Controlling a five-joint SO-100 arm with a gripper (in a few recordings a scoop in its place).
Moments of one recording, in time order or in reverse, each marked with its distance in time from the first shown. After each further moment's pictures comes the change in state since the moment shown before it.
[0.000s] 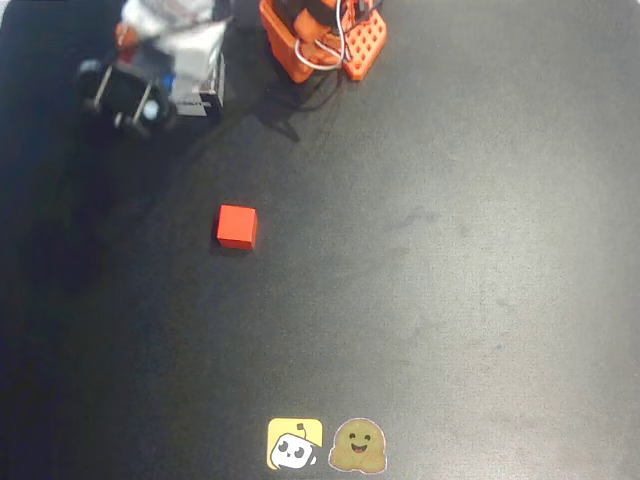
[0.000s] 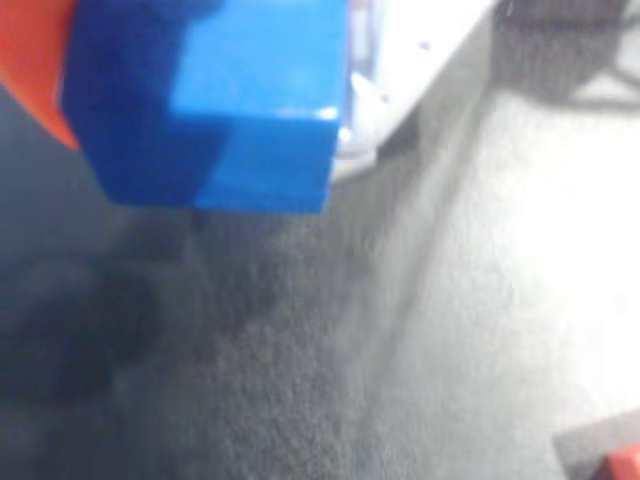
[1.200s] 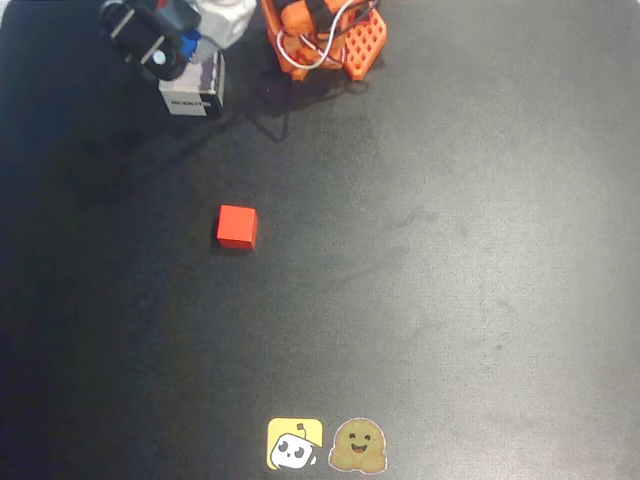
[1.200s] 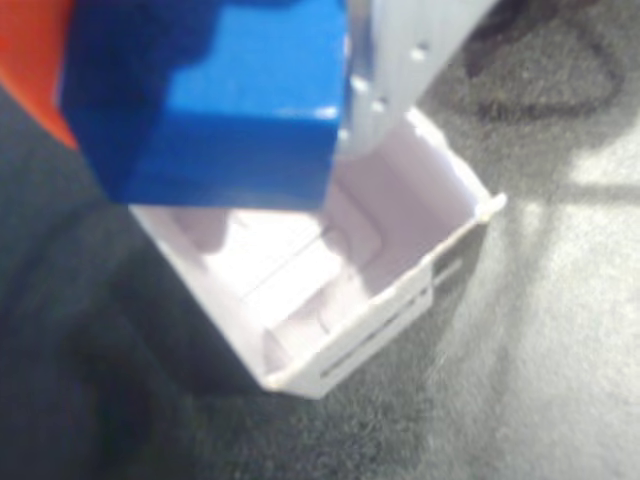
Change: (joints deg) arm 17.0 23.1 23.6 0.4 1.1
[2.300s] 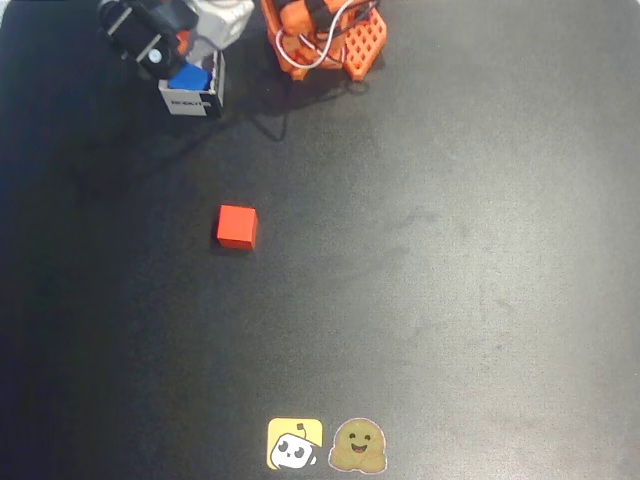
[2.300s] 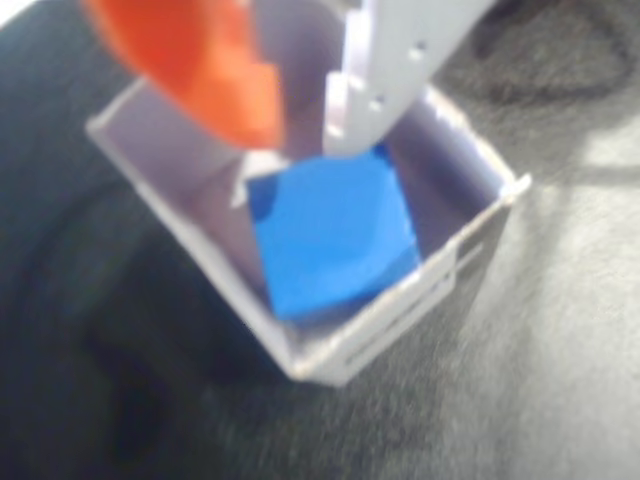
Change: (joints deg) arm 0.5 0.6 1.8 -3.7 -1.3
